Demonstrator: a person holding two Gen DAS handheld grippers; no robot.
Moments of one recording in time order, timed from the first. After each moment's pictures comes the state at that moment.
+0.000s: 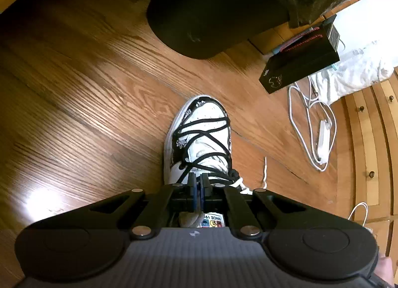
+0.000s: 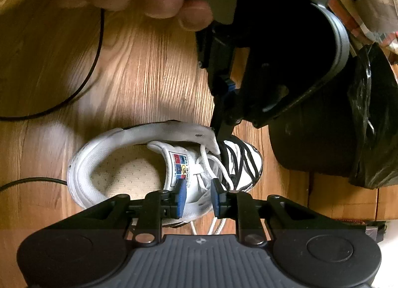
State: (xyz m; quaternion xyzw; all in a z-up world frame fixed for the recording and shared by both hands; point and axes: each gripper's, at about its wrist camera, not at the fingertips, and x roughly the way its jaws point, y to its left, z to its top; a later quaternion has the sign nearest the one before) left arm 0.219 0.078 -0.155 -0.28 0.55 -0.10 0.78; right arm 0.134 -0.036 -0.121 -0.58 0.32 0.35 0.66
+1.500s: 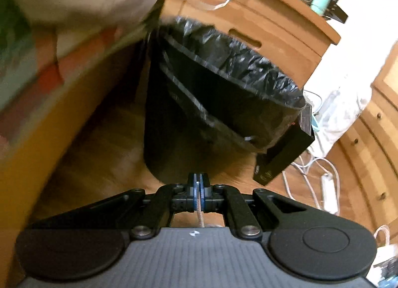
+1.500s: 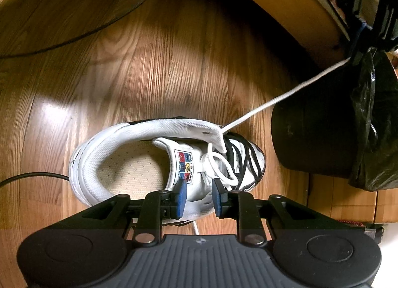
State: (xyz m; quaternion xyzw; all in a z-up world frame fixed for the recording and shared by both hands) left arm 0.267 0.119 -0.023 -0.16 0.36 -0.09 0.92; right arm 0.131 -0.035 -0.119 -0.59 0.31 0.35 0.65
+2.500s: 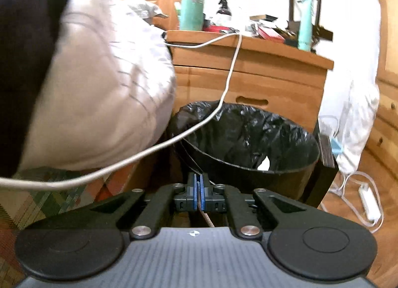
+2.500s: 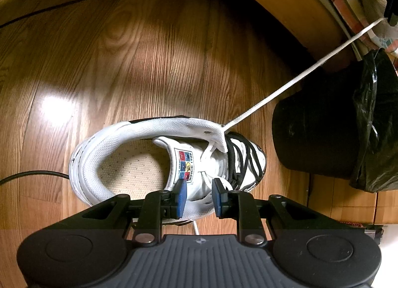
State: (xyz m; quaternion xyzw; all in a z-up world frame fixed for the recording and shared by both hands) left arm 0.260 0.140 0.040 -0.04 0.23 -0.04 0.97; right arm 0.130 -0.042 -0.124 -0.60 0.32 0.35 0.65
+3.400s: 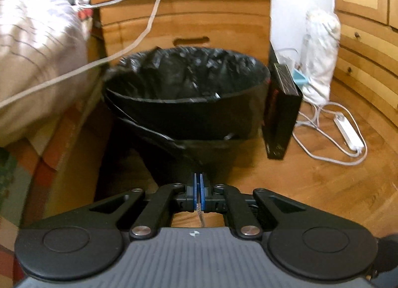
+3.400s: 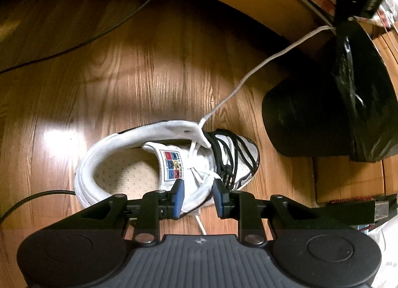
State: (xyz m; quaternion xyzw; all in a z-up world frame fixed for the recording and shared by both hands) left arm 0.262 0.071 -0.002 0.07 0.34 -0.15 0.93; right arm 0.141 -0.067 -0.099 -0.51 0.34 0.35 0.71
